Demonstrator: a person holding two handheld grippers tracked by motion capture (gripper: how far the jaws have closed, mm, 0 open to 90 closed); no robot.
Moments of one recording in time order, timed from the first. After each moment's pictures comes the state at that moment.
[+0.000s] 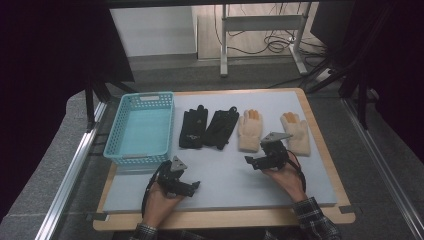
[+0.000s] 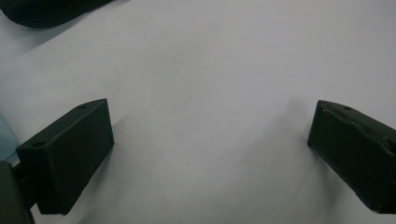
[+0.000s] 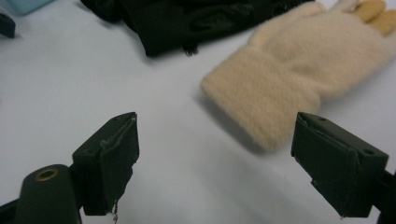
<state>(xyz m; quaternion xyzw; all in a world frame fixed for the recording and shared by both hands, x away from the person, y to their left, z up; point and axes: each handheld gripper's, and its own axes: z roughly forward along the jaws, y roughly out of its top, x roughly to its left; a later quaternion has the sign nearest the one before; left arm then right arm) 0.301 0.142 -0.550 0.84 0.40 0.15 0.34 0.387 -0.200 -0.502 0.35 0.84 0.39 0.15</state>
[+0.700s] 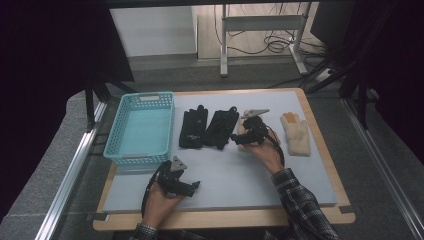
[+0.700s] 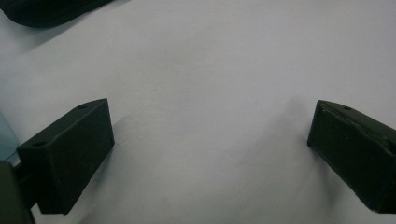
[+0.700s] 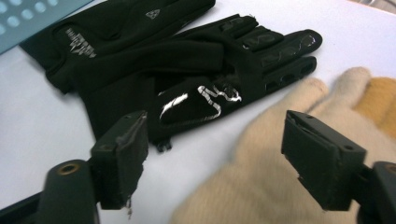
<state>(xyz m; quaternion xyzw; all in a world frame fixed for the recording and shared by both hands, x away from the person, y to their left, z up) 0.301 0.142 -0.549 0.84 0.40 0.15 0.34 0.463 -0.142 -0.491 0.36 0.84 0.37 0.16</state>
